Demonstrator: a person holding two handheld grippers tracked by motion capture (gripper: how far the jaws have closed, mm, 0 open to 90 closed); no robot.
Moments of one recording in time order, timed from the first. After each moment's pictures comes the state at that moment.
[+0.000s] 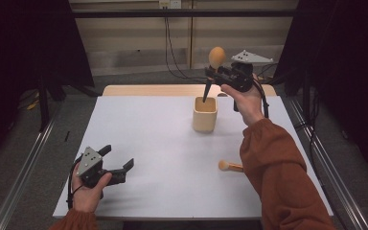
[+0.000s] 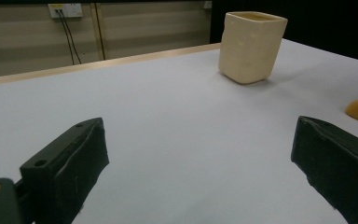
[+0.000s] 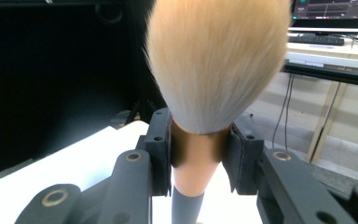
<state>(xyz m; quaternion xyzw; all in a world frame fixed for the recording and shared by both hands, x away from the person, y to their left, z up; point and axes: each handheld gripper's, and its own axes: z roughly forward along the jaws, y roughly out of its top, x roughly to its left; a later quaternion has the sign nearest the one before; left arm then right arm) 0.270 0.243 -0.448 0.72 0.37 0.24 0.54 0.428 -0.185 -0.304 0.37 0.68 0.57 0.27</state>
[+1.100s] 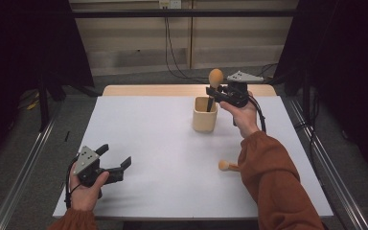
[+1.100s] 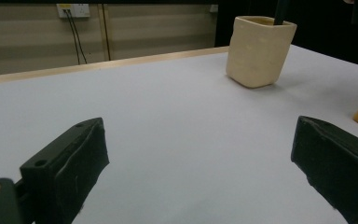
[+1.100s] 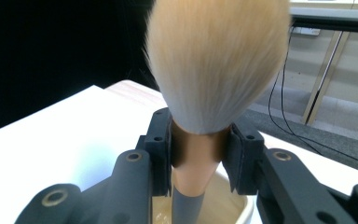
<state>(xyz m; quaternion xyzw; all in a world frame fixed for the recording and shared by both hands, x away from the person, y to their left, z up) 0.273 0.249 -0.448 0.71 0.38 0.24 0.54 0.434 -0.192 -0.371 0.40 0.70 0.53 0.25</state>
